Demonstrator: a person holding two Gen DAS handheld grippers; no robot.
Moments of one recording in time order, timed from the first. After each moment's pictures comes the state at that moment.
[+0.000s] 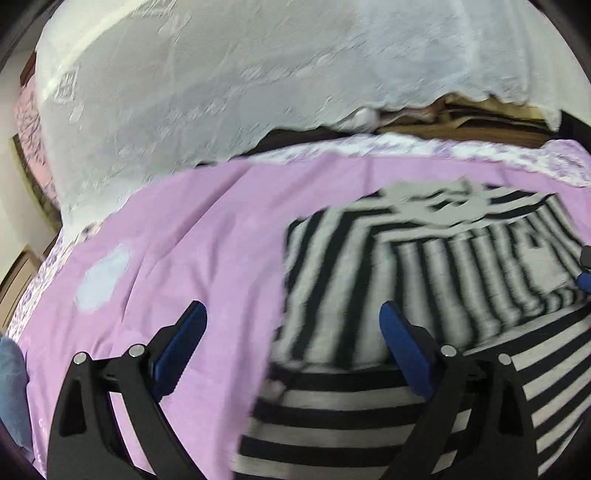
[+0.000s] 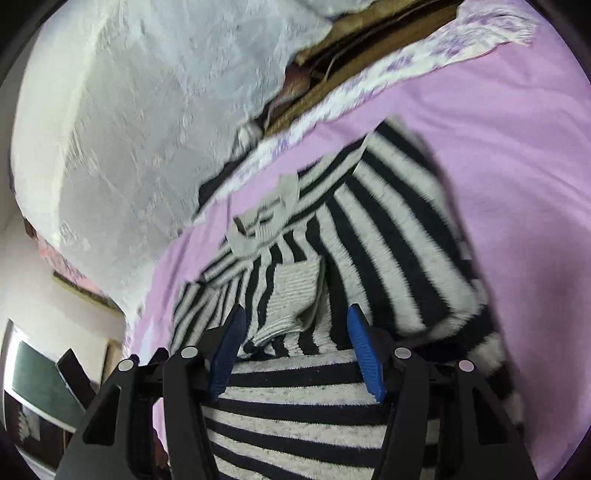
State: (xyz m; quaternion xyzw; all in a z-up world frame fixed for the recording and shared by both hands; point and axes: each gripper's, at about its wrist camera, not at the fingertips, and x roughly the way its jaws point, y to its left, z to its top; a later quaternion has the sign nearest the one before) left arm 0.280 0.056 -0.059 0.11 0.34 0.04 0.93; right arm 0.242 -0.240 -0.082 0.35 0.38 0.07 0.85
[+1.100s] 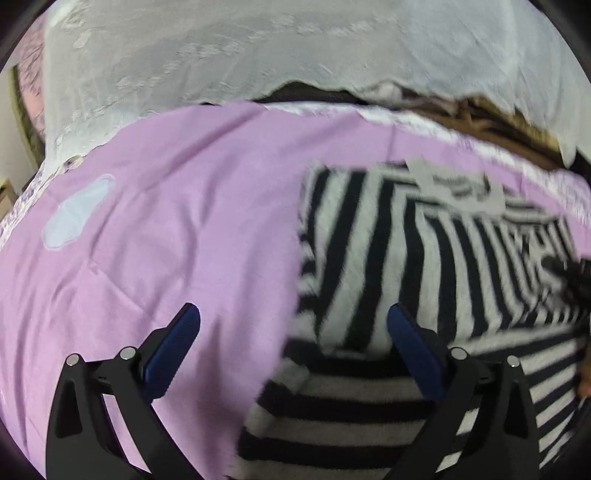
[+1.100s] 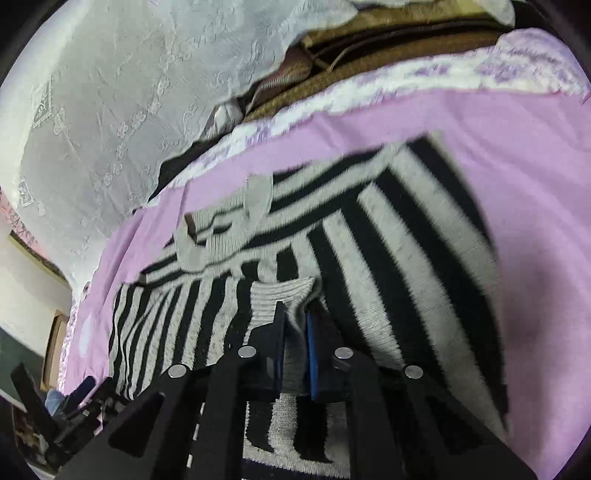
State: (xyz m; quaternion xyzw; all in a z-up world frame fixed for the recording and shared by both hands) left arm 0.292 0.088 -0.076 0.00 0.40 0.02 0.92; right arm 0.310 -0.231 -0.088 0.26 0.40 0.02 0.88
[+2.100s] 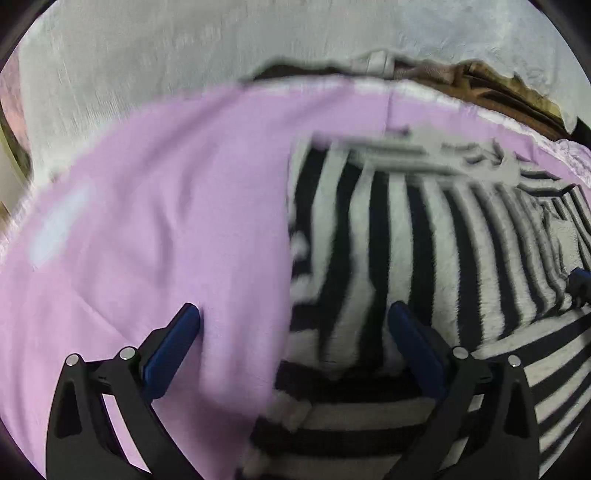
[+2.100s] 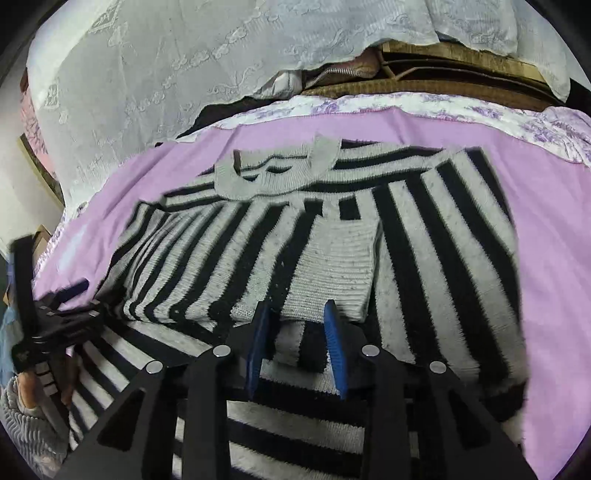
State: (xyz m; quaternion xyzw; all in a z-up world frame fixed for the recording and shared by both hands) left arm 0.320 0.079 -0.108 0.03 0.44 0.00 0.90; right arm 0.271 -0.176 -0.092 0.10 0.41 0.07 0.90
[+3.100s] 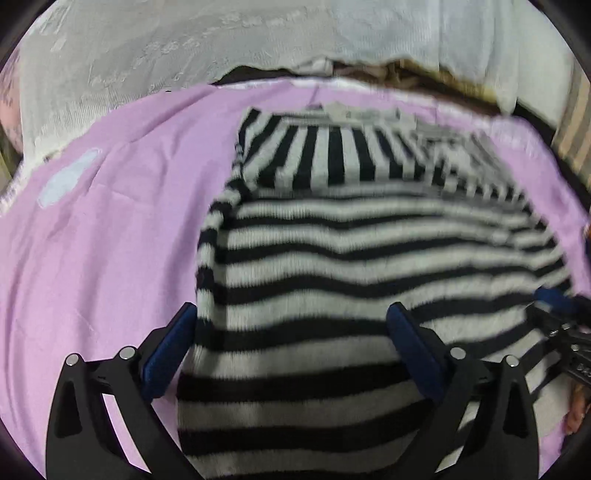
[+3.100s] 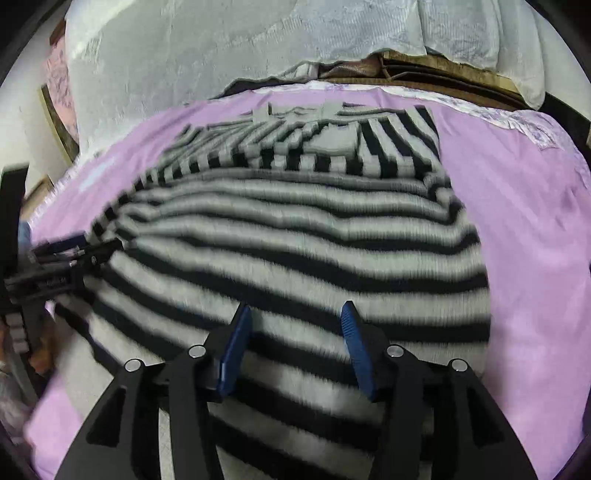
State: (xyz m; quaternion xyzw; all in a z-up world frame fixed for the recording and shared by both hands) left arm 0.162 0.050 -0.099 0.05 0.43 -0.06 0.90; right arm 0.098 -0.161 -0.104 0.03 0.41 0.06 0.91
